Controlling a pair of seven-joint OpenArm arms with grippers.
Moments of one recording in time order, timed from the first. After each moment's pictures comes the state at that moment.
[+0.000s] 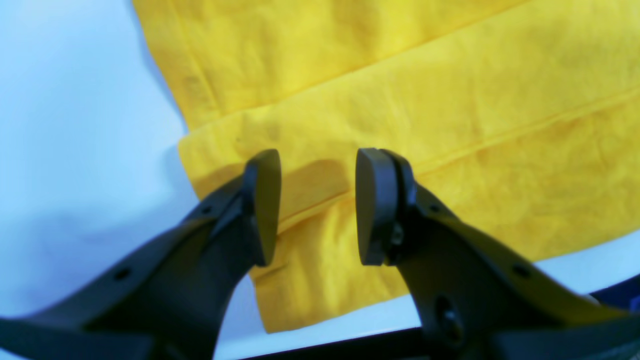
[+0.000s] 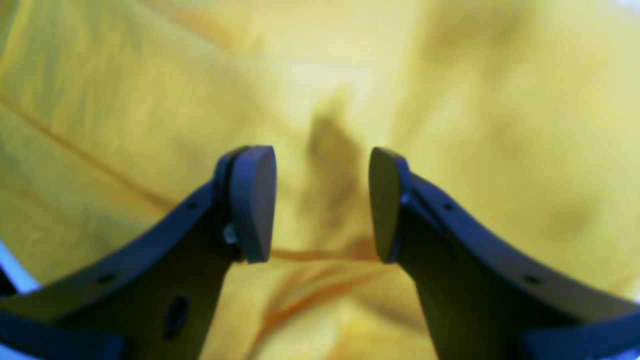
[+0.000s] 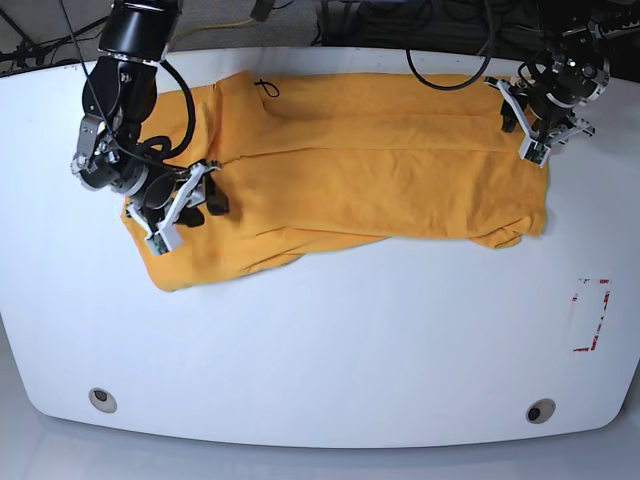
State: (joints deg) left arm 23.0 -7.4 -28.5 109.9 -5.0 -43.0 51.6; right arm 0.7 12.2 18.0 93.5 34.9 40.7 -64.8
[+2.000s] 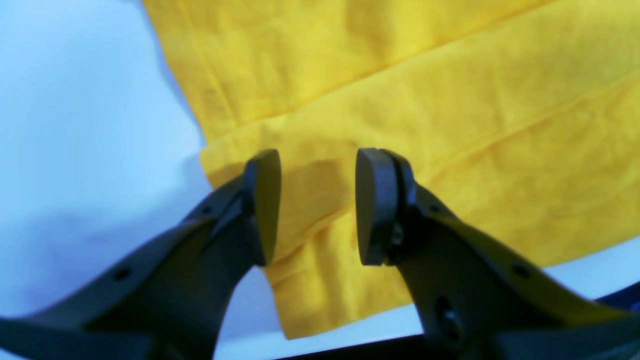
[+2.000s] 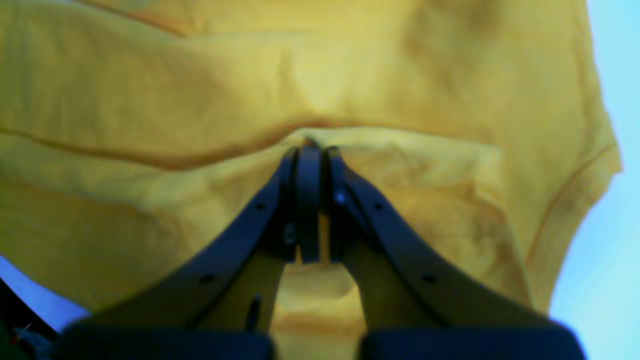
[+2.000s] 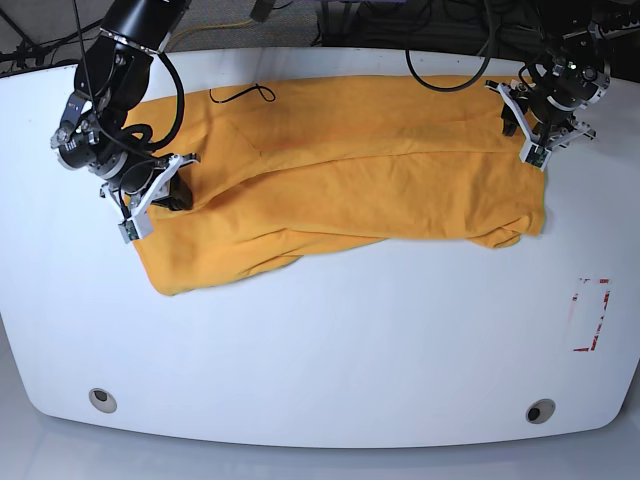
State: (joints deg) left arm 22.2 -7.5 -28.4 109.8 -4.8 -43.0 51.6; right arm -0.8 7.7 29.0 97.6 34.9 41.0 -71.9
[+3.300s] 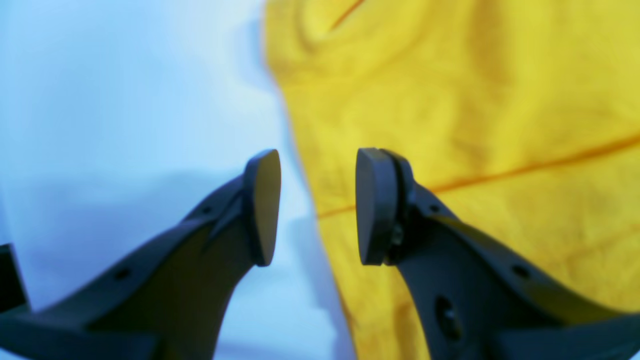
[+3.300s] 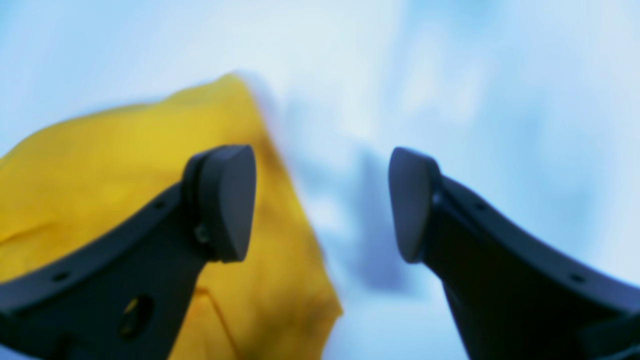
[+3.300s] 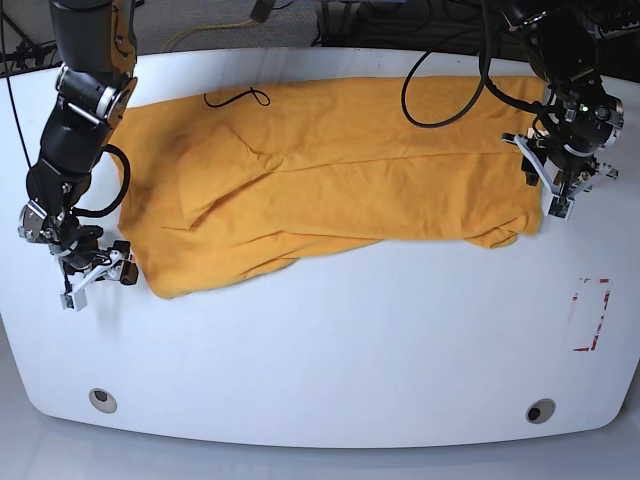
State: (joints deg) left arm 7.9 -5.2 -32.2 109.6 -1.2 -43.0 58.6; right arm 29.3 23.5 27.0 42.5 11.1 40.2 -37.8
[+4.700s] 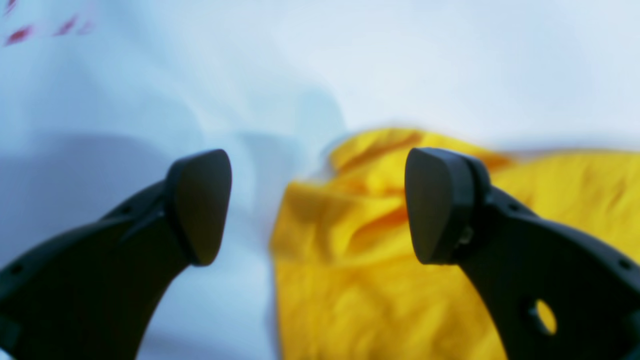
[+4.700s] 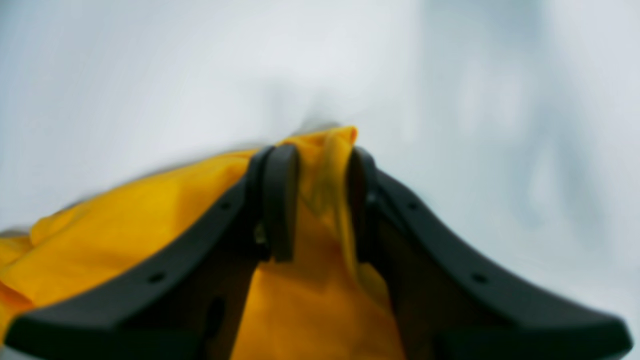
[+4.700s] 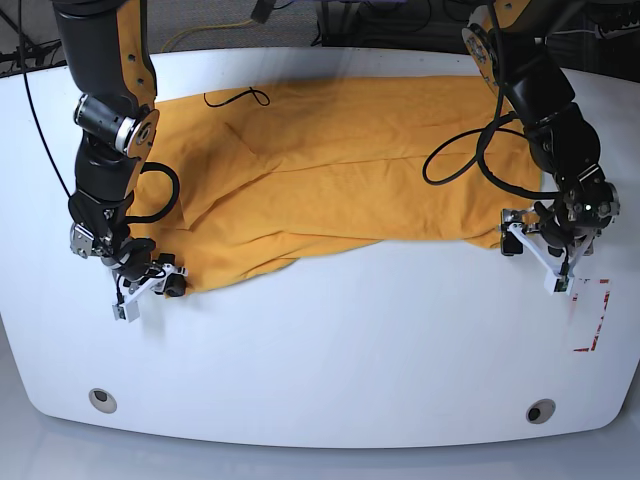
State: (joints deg) left arm -16.2 -6.8 -31.8 80.9 -1.5 -34.3 58.8; right arm 36.7 17.0 27.0 24.4 1.7 40.5 -24.0
